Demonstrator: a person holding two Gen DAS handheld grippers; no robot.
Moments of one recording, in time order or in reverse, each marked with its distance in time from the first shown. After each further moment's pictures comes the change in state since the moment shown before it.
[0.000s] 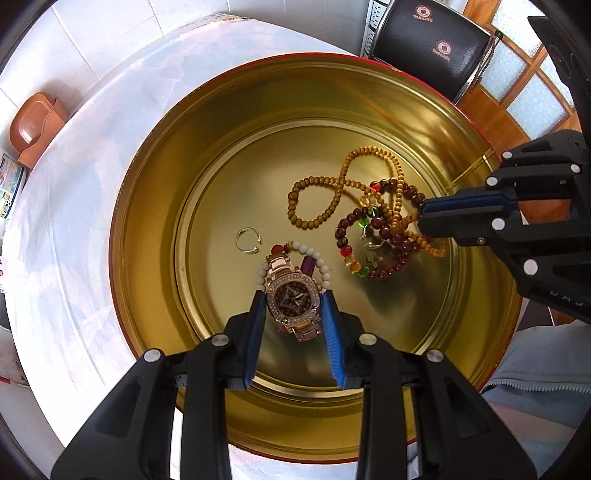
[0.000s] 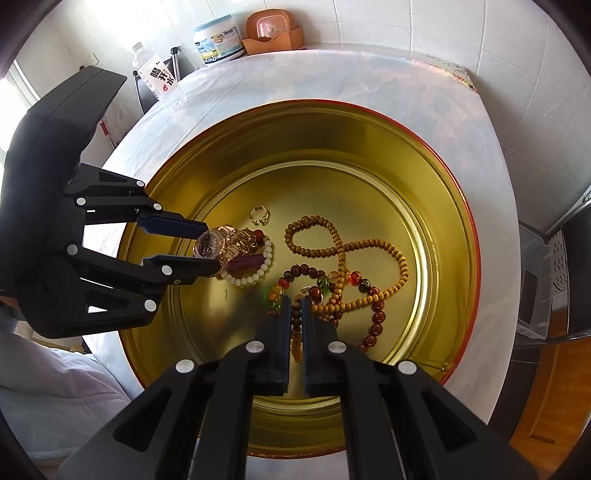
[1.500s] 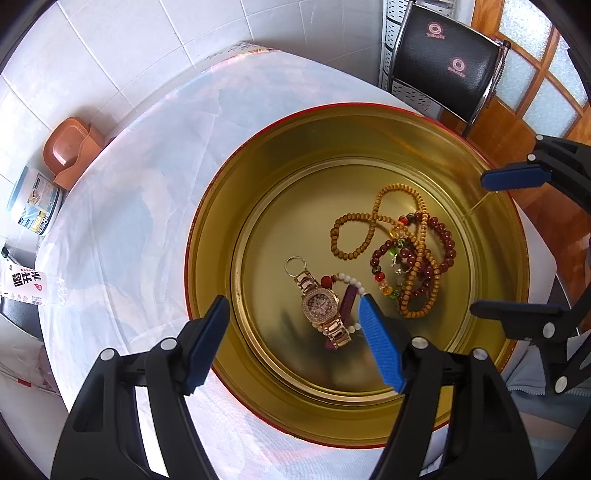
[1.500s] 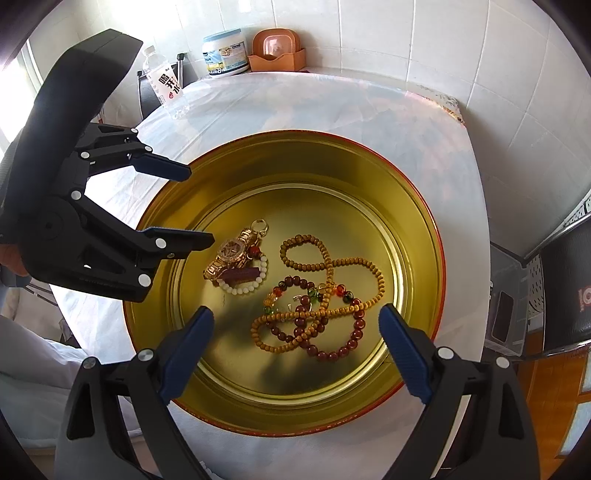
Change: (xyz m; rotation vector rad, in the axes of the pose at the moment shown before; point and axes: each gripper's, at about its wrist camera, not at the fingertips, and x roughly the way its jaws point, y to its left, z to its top) left arm -0.035 0.009 0.008 0.010 -0.084 0.130; right arm -0.027 0.011 -0.002 -0.062 -0.070 -0.081
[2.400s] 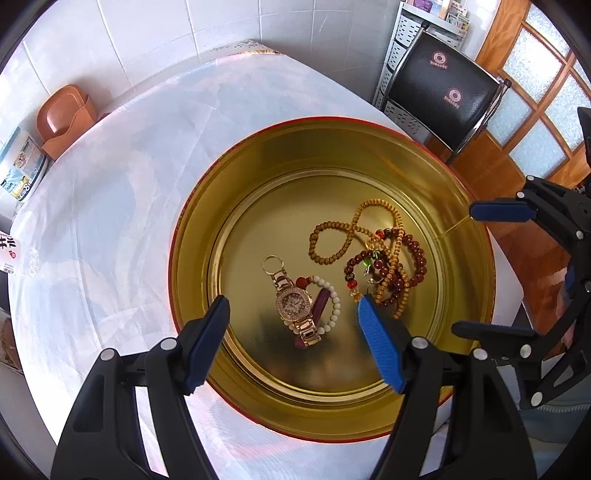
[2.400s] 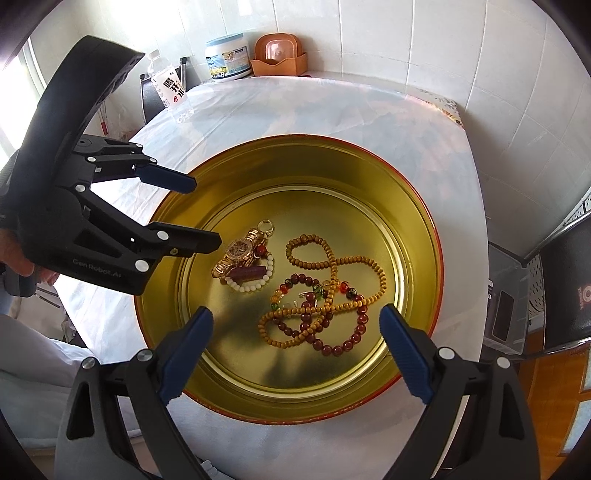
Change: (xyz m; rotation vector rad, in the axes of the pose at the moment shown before) left arm -0.009 0.009 -0.006 -0.124 -0.031 -0.125; right arm -0.010 0.003 -0.006 0.004 -0.024 0.011
